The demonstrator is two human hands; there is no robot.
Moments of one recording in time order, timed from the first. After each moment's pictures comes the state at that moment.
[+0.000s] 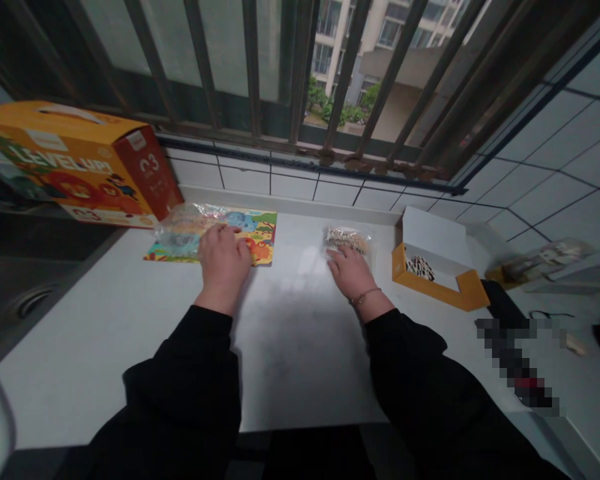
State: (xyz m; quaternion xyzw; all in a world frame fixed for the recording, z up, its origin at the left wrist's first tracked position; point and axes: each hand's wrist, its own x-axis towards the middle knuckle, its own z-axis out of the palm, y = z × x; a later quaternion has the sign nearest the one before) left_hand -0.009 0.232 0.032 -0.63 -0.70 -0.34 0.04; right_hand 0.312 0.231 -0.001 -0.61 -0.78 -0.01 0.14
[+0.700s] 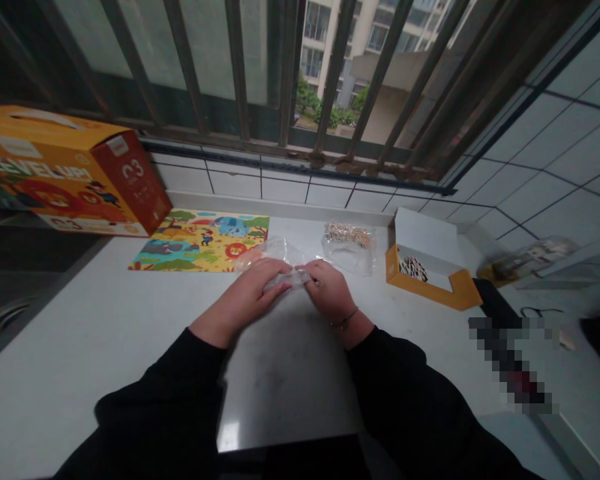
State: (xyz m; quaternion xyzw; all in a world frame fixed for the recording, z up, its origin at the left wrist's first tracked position) left_hand 0.023 0.199 0.041 -0.84 -0.38 -0.32 -0.20; right_hand 0.262 0.201 0.011 -0.50 -0.79 0.12 0.34
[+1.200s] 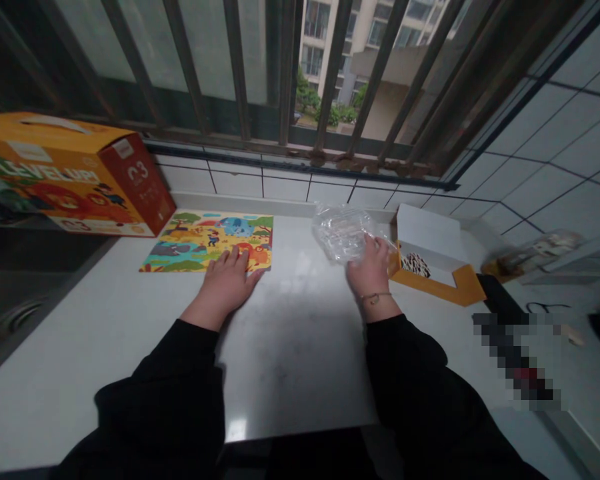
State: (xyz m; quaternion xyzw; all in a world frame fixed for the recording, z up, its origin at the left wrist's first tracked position) left_hand -0.016 0.226 -0.004 -0.75 -0.66 -0.06 -0.02; right_hand 0.340 0.229 0.005 -0.73 -0.59 -0.03 0.34
